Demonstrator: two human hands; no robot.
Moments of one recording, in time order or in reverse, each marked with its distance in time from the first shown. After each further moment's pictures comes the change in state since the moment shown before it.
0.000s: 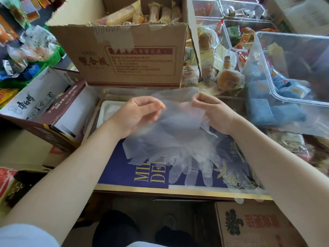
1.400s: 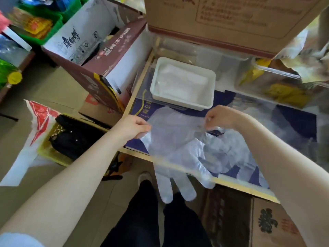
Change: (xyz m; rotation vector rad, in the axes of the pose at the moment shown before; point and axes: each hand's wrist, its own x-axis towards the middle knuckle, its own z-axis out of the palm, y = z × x) left_hand -0.104 -0.115 -0.148 0.434 0.474 -0.688; right_hand 0.109 0.112 0.104 -1.302 -0.368 0.559
